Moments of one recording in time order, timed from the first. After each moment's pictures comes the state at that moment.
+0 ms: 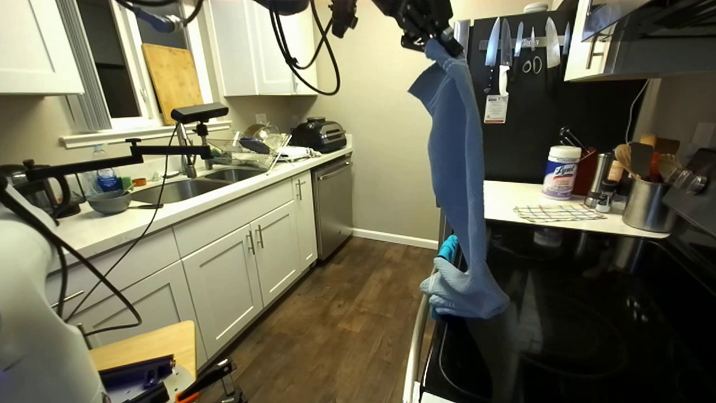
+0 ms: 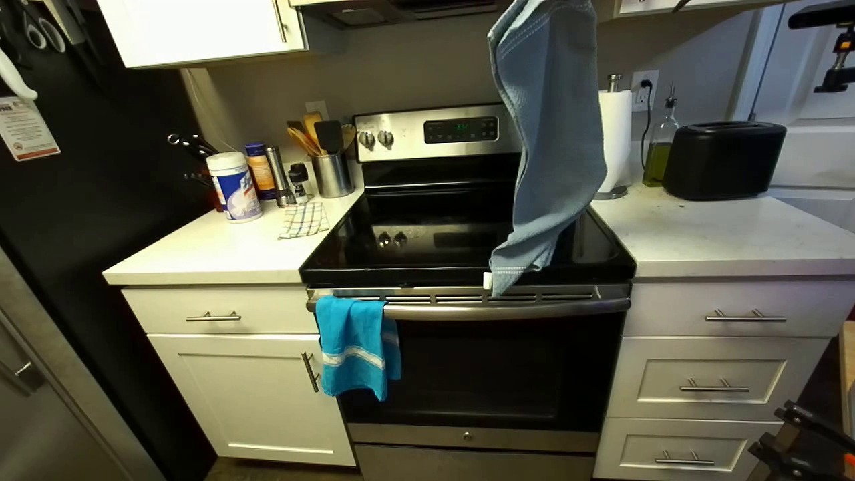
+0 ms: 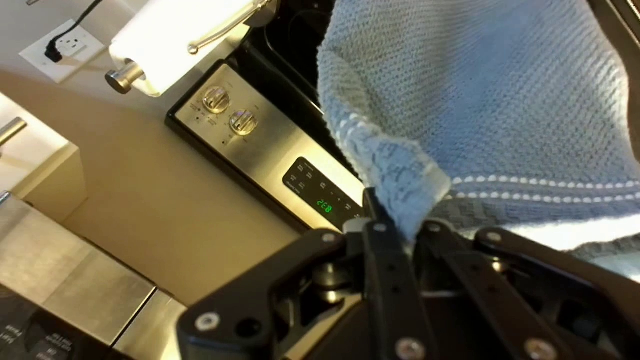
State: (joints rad) arm 0.12 -0.21 0.05 -1.81 -0.72 1.95 0.50
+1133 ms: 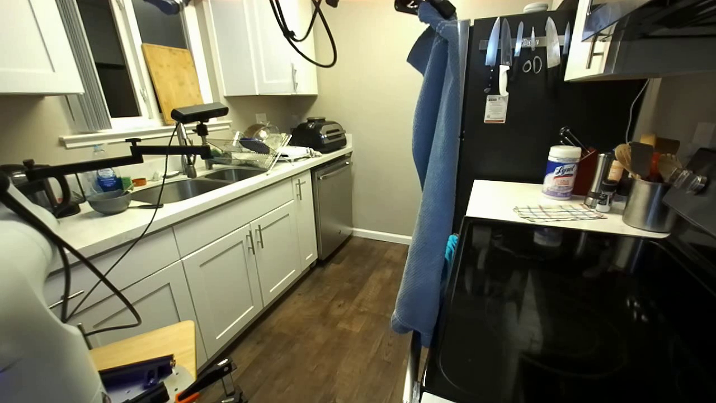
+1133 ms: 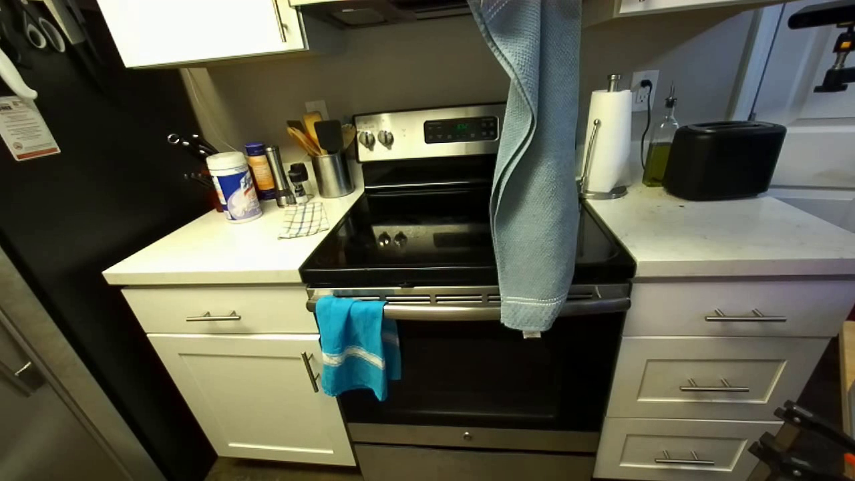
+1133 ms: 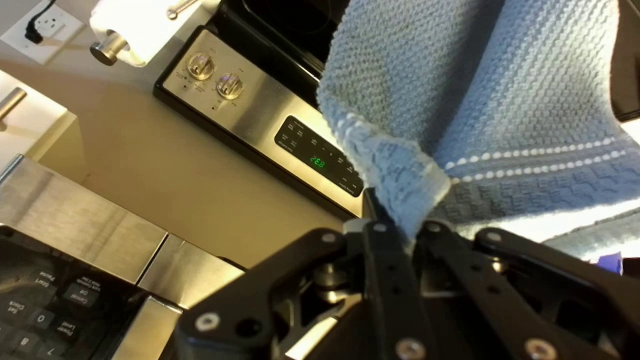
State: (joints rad) arm 0.08 -0.19 0.12 -1.68 -0.68 1.94 0.55
